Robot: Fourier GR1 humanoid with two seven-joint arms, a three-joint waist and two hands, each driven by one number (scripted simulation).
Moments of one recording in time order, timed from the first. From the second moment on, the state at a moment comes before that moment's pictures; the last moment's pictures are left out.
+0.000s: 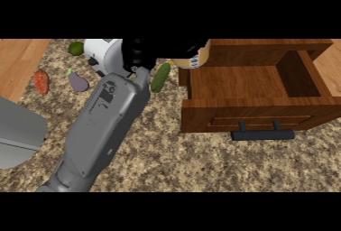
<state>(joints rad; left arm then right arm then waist) -0.95 0.00 -0.13 -1.16 0.27 0.52 0.18 0.42 -0.03 -0.70 -2.28 -0.56 0.46 0.28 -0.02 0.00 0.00</state>
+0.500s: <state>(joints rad) -1.19 0.00 -0.16 -0.89 0.39 0.57 0.10 0.39 -0.03 -0.70 -2.26 -0.54 0.47 0.26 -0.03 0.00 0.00</state>
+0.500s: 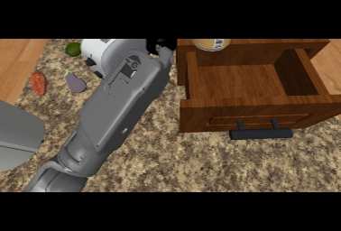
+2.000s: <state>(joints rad) -1.40 0.00 -0.53 -0.50 0.84 0.73 -0.08 0.35 -0.03 -0.65 -2.30 -0.53 0.45 0.32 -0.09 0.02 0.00</state>
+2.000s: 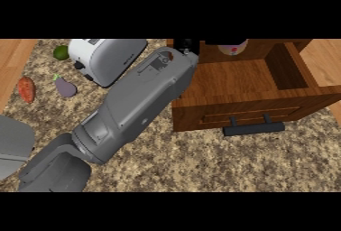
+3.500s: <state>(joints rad) -1.41 0.00 -0.60 -0.48 1.03 0.78 -0.28 0.19 -0.09 -0.58 -2.40 -0.17 0.52 0.12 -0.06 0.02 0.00</state>
